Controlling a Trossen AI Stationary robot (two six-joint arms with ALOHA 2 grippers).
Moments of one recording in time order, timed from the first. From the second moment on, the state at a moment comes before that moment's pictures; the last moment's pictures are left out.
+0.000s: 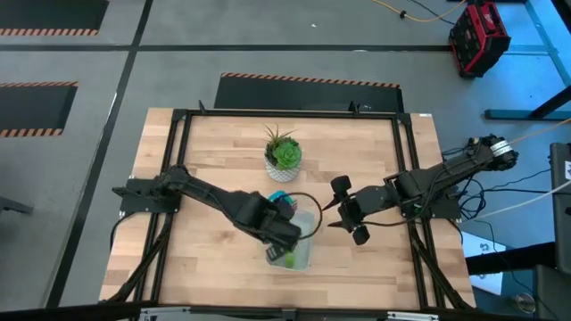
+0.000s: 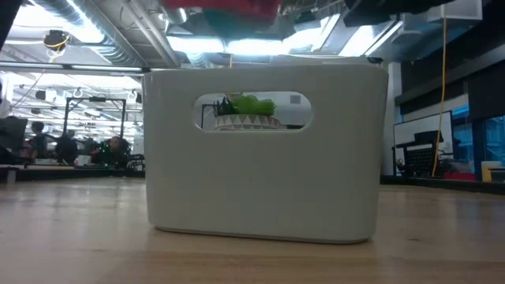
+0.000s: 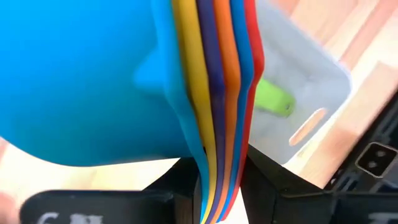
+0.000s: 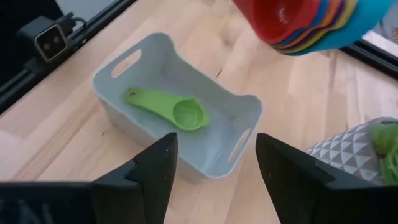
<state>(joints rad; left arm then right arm) -0.39 2.09 2.27 -1.57 -0.20 -0.94 0.37 1.21 0.89 -0.32 0.13 -0.22</state>
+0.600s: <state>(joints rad) -0.39 1.44 1.44 -1.15 -0.24 -0.97 0.30 1.29 0.94 -0.19 0.03 -0.18</state>
